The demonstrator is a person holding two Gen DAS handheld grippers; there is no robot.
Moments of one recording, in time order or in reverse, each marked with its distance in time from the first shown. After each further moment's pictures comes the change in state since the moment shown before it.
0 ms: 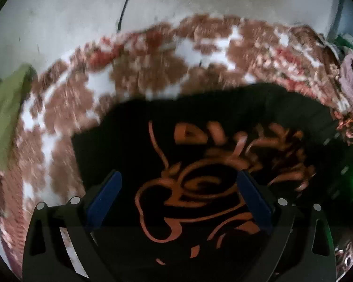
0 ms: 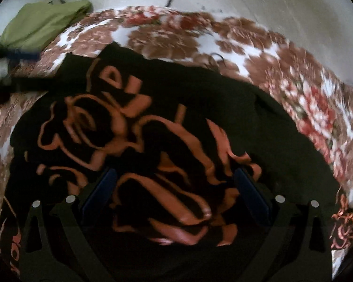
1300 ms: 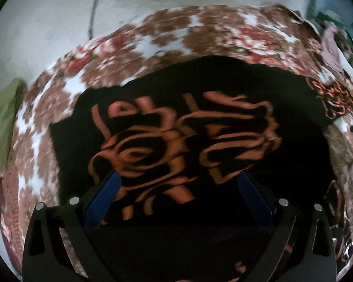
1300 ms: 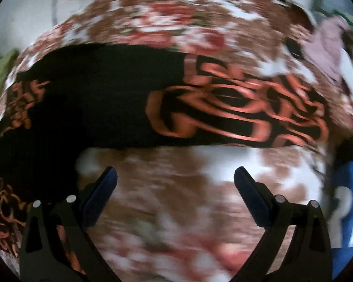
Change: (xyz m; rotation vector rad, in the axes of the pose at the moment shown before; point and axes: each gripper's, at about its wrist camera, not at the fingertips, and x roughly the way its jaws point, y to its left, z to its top) left arm -0.039 -0.110 -0.036 0.129 -0.013 -0.016; right arm -0.131 -0.341 -0.219 0.444 0.117 -0.148
